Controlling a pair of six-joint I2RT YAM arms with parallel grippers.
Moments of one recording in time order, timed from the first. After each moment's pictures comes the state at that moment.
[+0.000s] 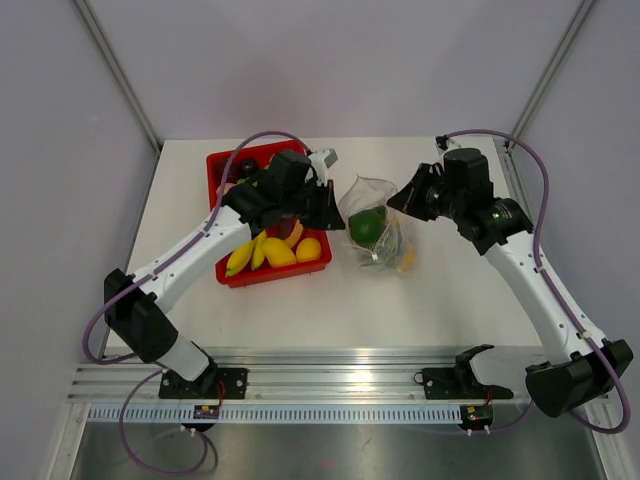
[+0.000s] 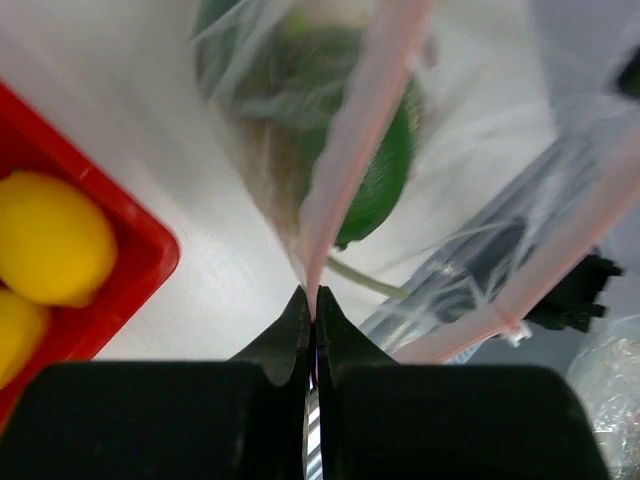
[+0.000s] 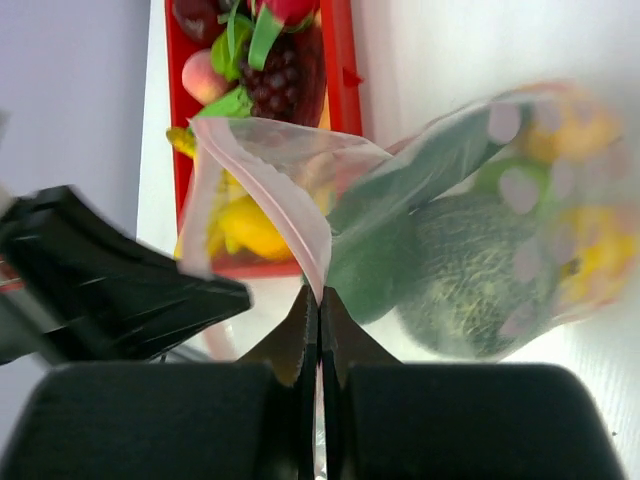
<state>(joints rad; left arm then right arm) -0.69 1.53 1.41 -0.61 0.31 -0.49 0.38 1.22 1.31 -0.63 -0.21 0.67</state>
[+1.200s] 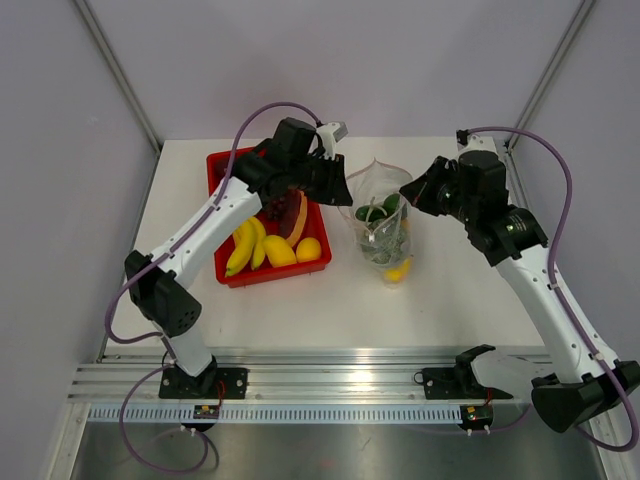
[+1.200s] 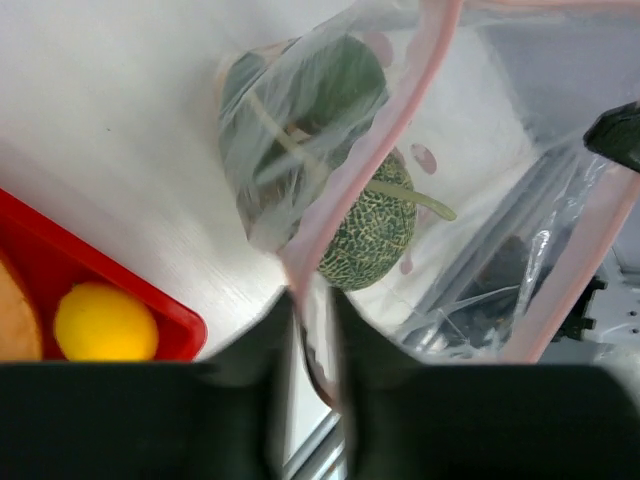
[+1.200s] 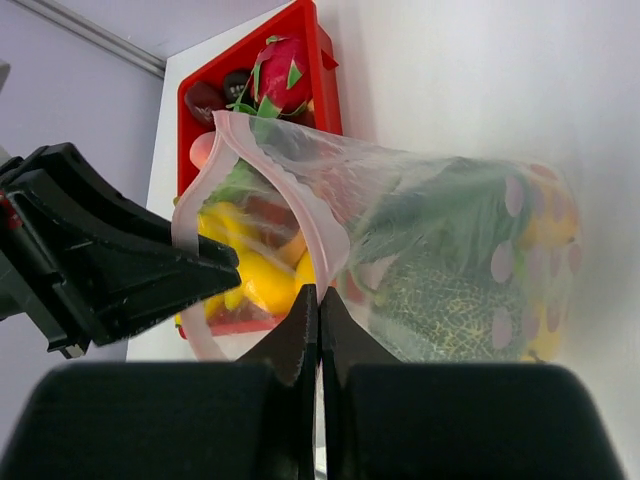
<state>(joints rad) -0.63 1.71 1.80 -0.75 0.39 -0.35 0.38 1.13 1.33 -0.60 -0.04 0.65</state>
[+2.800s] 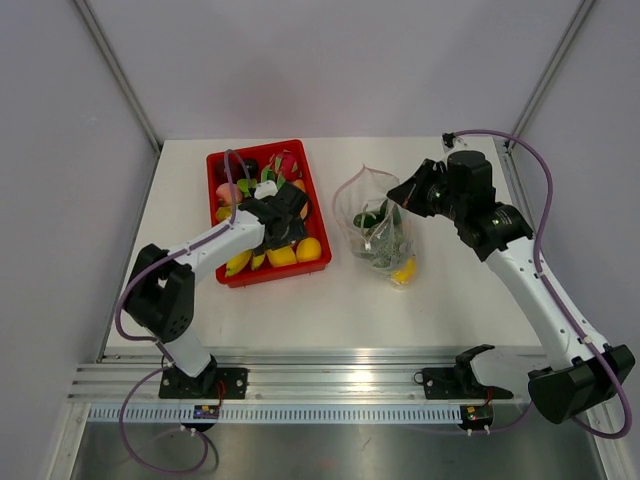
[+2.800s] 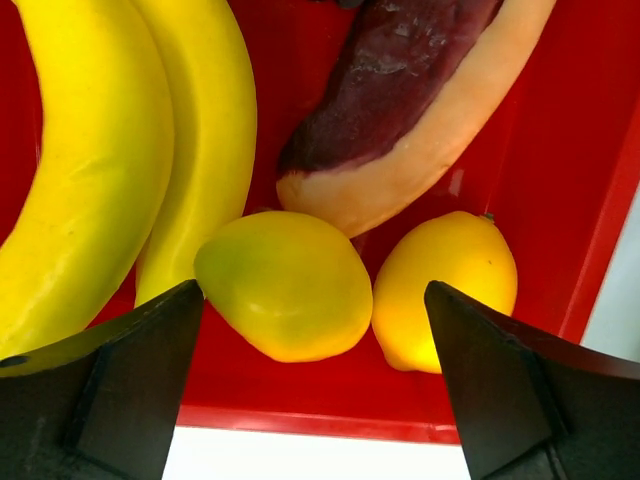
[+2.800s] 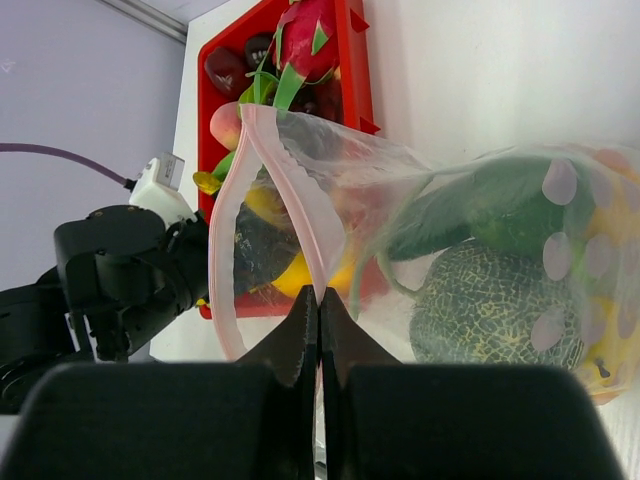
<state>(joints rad) -0.60 1.66 1.25 -0.75 -0.43 -0.90 0.38 1.18 1.28 -0.51 -0.14 0.70</state>
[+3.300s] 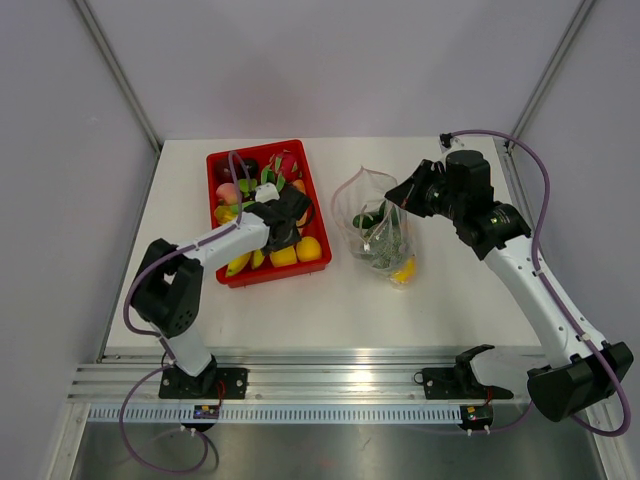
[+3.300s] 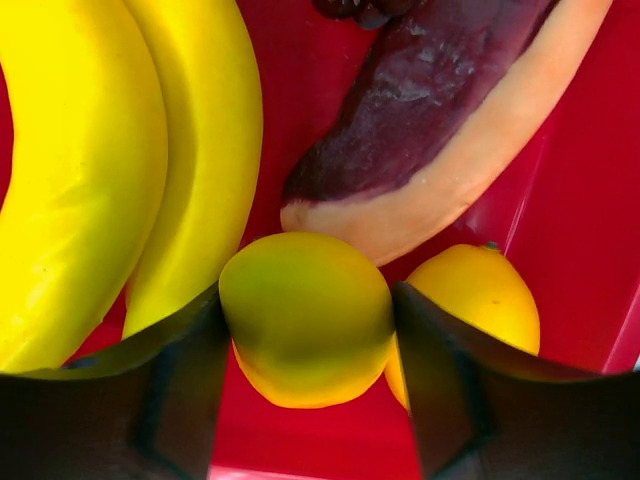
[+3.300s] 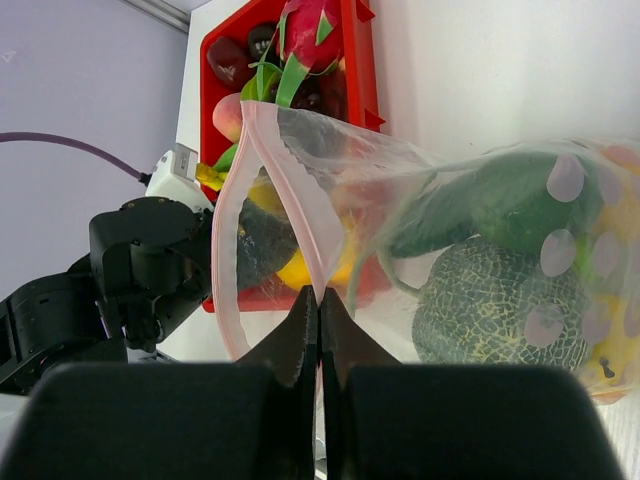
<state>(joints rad) -0.60 1.71 1.22 -0.68 -0.49 -0.95 0.38 1.19 1.28 -0.51 -0.17 0.70</state>
